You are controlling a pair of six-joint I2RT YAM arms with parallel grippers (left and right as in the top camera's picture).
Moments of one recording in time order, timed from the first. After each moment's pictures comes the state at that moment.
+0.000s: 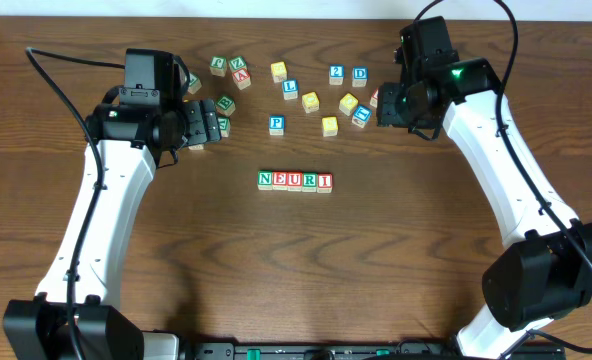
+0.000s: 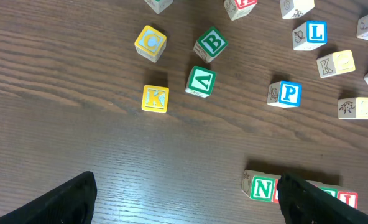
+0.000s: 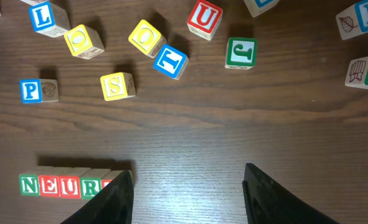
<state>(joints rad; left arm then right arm) -0.07 1.55 1.37 -0.86 0.02 -0.25 0.27 1.83 1.69 -1.01 -0.02 0.33</state>
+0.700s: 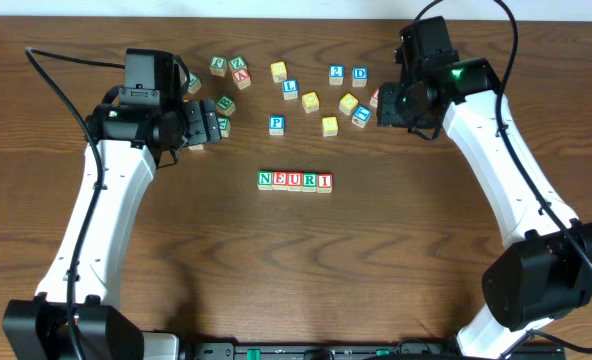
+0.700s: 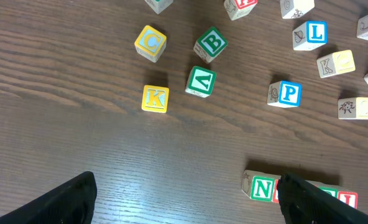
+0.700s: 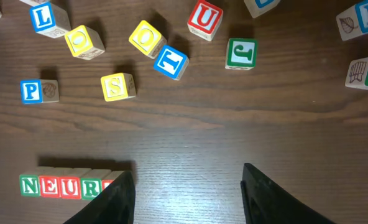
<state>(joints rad) -0.07 1.55 1.37 -0.86 0.02 -0.25 0.27 1.83 1.69 -1.01 -0.02 0.33</state>
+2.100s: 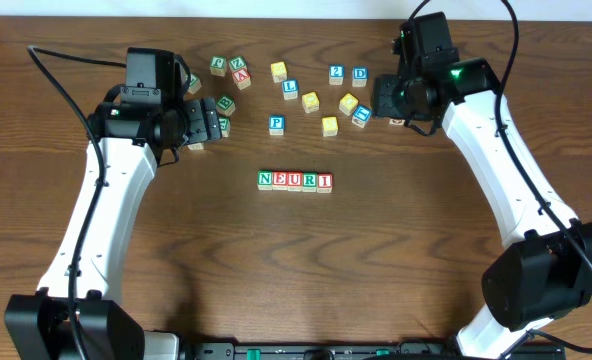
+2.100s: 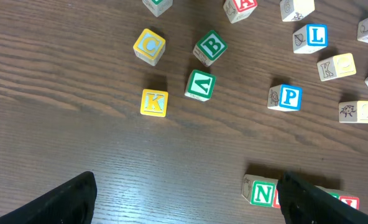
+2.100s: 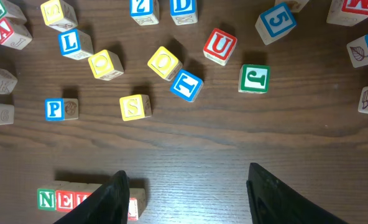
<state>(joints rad) -0.07 1.56 1.37 -0.84 0.02 -0.25 0.27 1.83 1.69 -0.93 -0.04 0.33</state>
